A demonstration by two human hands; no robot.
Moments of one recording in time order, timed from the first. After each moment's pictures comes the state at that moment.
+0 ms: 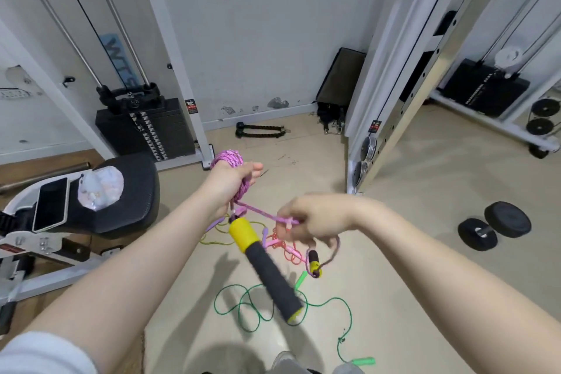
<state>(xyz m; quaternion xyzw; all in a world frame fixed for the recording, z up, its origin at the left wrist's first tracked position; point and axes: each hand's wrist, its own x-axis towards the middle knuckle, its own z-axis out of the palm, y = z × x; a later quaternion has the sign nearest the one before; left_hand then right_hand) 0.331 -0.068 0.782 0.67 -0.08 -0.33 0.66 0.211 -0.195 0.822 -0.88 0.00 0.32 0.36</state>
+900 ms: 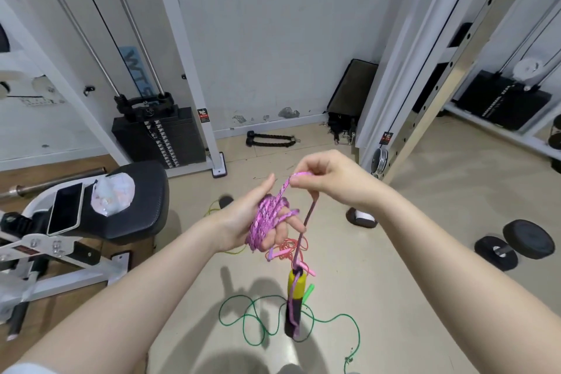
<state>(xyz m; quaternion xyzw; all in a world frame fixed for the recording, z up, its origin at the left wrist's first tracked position) 0.312 -0.059 0.790 0.56 -0.20 -0.62 0.52 0.232 -0.229 0.836 -0.84 0.04 0.02 0.53</state>
